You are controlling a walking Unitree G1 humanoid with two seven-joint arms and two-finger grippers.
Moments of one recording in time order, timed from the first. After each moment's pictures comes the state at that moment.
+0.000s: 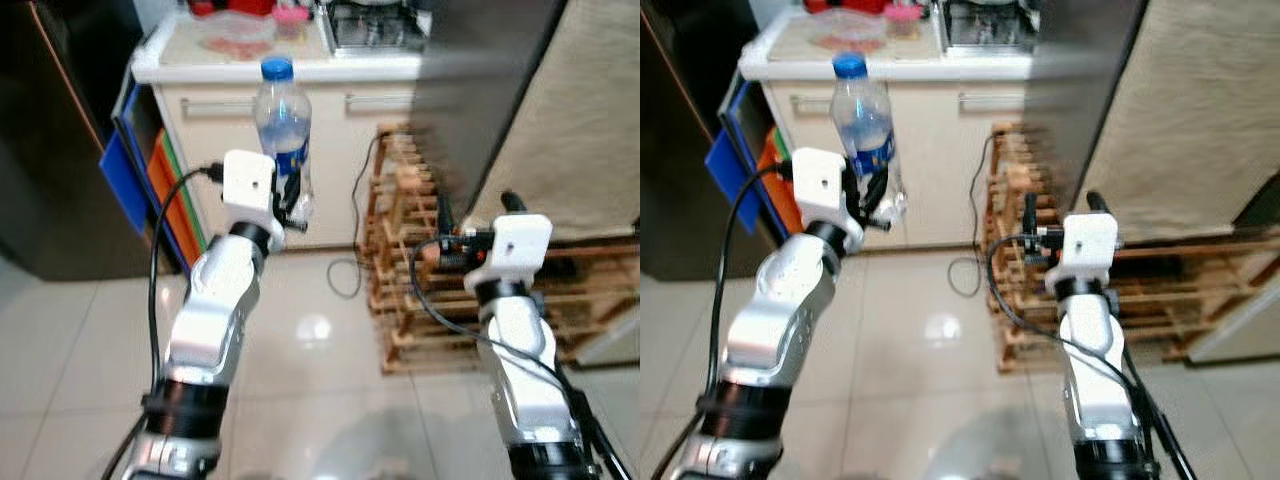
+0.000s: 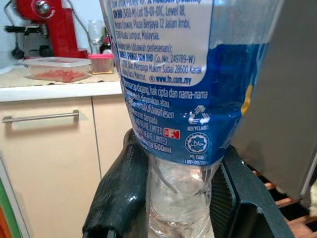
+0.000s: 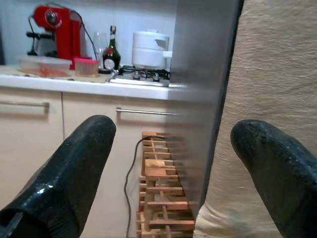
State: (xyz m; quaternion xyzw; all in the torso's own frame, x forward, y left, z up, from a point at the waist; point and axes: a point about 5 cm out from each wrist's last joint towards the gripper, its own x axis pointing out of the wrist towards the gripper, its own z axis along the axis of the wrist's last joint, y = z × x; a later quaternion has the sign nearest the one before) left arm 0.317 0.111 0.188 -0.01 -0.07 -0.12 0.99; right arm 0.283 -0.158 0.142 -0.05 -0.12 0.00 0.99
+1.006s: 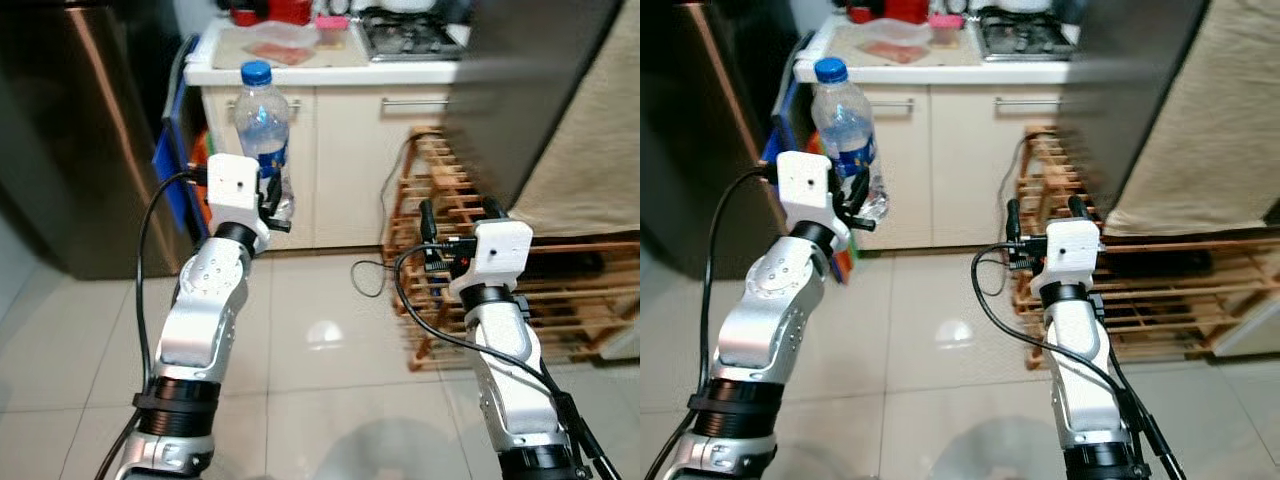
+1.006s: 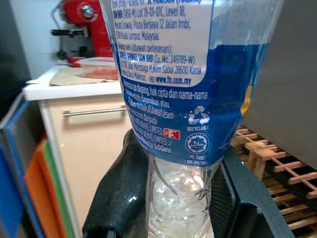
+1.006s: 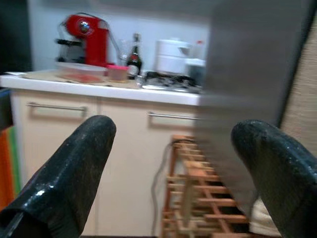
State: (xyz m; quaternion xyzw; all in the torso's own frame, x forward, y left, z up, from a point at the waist) left arm 0.320 0.121 0.181 0.01 -0.05 -0.09 0.99; right arm 0.280 -0.152 0.138 -0.05 -0.12 0.01 0.99
